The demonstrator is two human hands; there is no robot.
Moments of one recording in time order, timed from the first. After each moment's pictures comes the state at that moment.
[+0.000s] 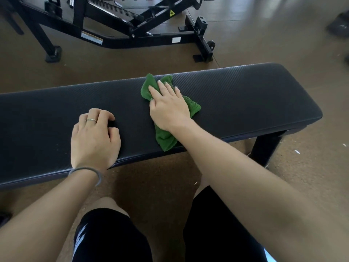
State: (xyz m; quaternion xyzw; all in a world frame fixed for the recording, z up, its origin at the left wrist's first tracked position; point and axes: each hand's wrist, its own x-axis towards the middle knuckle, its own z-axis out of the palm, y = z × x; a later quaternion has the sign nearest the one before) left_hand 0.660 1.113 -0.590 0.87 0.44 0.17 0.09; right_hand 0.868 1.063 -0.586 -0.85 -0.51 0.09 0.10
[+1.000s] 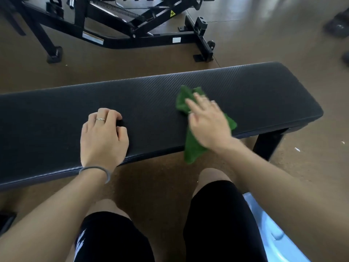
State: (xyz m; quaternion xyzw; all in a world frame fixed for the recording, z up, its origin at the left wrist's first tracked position) left_hand 0.657 1.112 -0.590 0.88 0.43 0.18 0.10; right_hand 0.884 0.971 -0.587 -0.87 -0.48 0.04 0.11
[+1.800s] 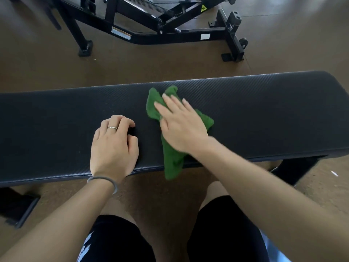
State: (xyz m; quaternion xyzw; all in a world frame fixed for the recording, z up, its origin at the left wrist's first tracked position) left_hand 0.663 1.117 -0.593 0.87 0.45 0.18 0.07; right_hand 0.852 1.065 -0.583 -0.77 -0.62 0.10 0.09
